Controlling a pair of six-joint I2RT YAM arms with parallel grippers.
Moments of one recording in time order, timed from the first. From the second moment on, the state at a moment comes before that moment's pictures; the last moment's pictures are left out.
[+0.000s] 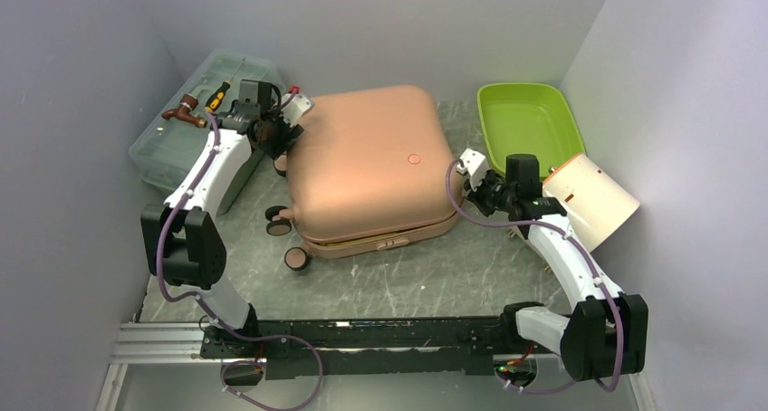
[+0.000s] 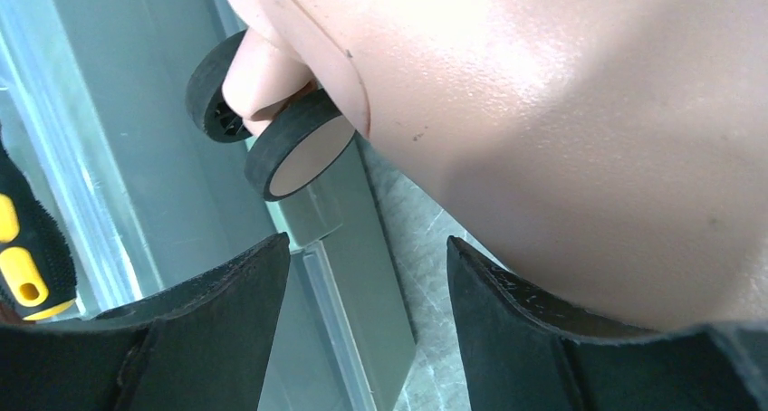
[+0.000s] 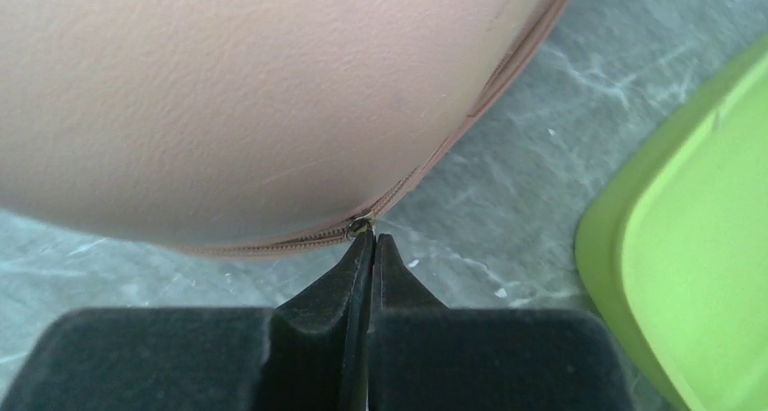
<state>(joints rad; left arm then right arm) -0.15 1.68 1.52 -0.65 -0.04 0.66 0.11 1.13 0.79 -0.40 -0.49 -0.70</state>
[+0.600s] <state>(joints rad) -0.21 1.66 1.55 -0.75 -0.02 0.66 0.09 1.33 0.87 -0.20 -0.40 -0.61</state>
